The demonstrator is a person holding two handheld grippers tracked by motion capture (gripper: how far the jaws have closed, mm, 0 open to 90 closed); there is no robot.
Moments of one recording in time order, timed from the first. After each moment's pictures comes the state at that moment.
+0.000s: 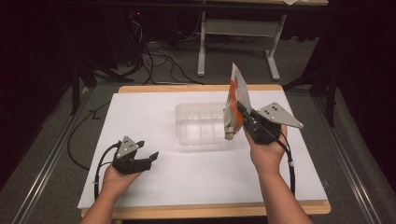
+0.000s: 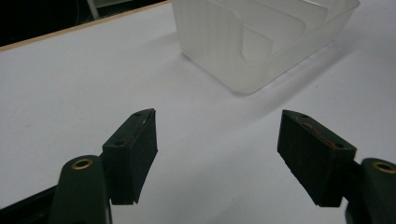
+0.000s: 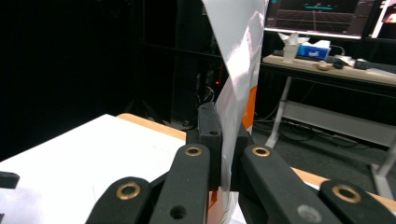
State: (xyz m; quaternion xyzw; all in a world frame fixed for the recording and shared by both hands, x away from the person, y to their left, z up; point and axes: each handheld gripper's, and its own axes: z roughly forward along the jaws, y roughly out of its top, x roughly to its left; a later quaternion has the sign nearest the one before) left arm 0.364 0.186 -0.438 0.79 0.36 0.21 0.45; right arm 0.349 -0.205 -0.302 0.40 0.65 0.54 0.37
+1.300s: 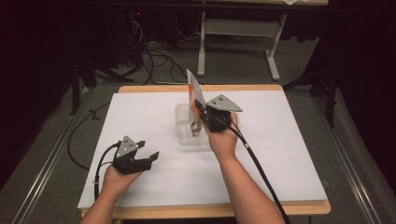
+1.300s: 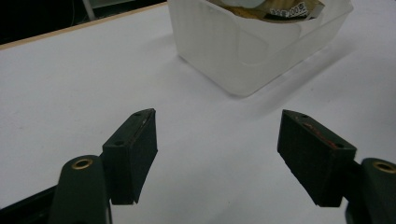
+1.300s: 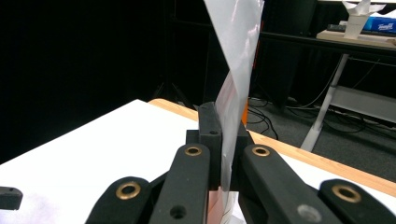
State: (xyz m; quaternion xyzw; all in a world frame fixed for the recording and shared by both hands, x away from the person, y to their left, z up) left arm 0.365 0.186 -0.438 0.79 0.36 0.20 0.46; right arm 0.424 -0.114 -0.351 0.39 0.69 0.53 0.31
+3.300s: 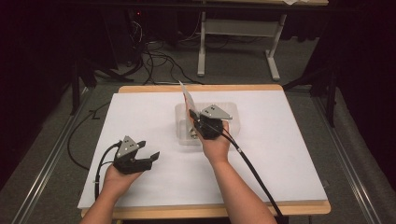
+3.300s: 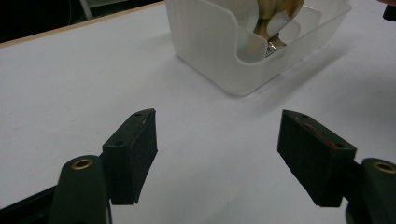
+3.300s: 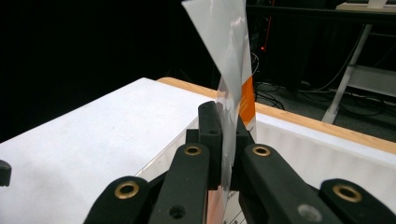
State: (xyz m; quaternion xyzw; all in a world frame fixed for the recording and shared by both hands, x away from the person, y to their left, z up) left arm 0.366 0.185 -0.439 0.79 0.36 0.20 0.46; right arm 0.432 -0.100 -0.399 0.40 0.70 0.53 0.28
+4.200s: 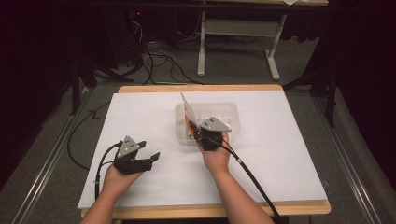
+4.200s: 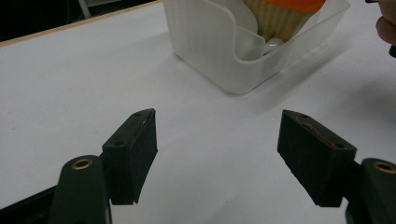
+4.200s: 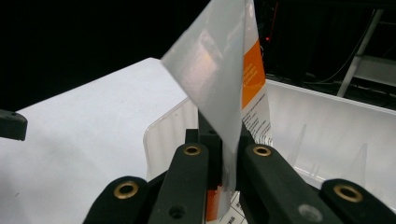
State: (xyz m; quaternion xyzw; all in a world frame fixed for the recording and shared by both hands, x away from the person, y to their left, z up) left arm 0.366 0.184 -0.440 0.79 0.35 0.19 0.46; right arm 0.410 -0.099 -0.426 0.39 0.71 0.52 0.27
